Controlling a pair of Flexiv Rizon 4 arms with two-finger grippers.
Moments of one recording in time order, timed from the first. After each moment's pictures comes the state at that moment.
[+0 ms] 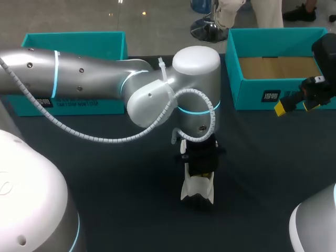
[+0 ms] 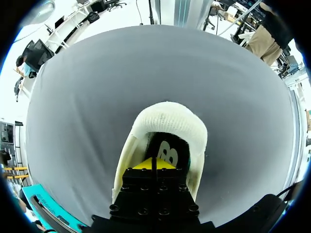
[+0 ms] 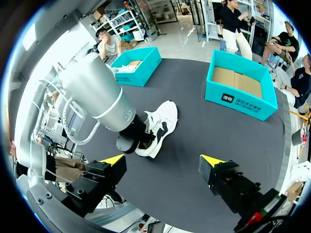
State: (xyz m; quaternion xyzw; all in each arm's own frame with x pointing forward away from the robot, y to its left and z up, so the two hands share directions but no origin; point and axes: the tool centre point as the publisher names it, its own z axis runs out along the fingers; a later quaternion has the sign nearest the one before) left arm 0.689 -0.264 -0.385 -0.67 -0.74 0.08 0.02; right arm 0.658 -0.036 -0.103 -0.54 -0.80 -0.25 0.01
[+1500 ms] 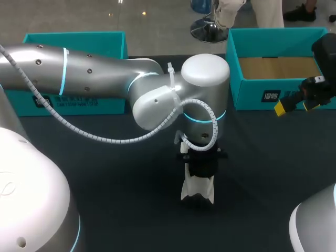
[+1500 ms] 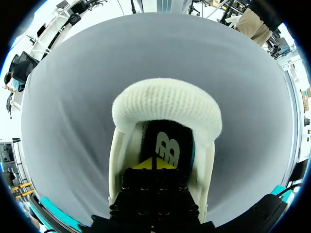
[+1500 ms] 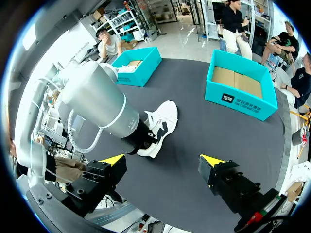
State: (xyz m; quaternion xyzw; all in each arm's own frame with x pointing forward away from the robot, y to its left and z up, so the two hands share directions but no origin) left arm 0.700 -0.267 -0.400 -0.71 -0.70 0.04 0.01; right arm 0.658 -0.036 -0.103 -0.54 -0.80 -0.25 0.01
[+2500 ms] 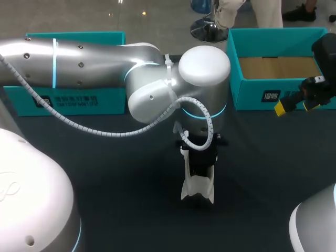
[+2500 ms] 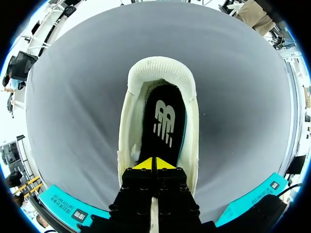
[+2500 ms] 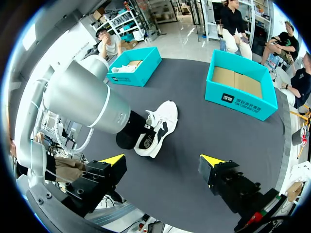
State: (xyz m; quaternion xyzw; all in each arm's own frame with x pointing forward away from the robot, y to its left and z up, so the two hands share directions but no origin) left arm 0.735 -0.267 -0.366 -0.72 -0.69 -0.01 -0.06; right arm 0.658 -0.036 -0.103 -0.54 -0.80 -0.25 0.01
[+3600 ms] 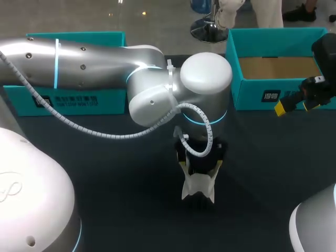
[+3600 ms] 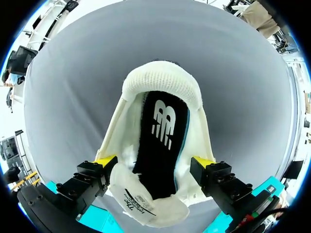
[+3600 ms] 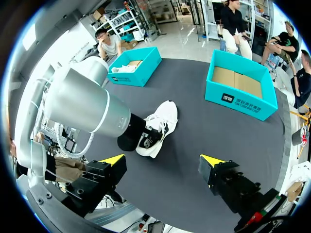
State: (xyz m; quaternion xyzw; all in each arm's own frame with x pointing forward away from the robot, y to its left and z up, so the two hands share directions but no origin) left arm 0.734 -0.266 -0.371 -0.71 -0.71 -0.03 -0.07; right arm 0.658 -0.036 -0.103 -0.54 -0.80 -0.25 0.01
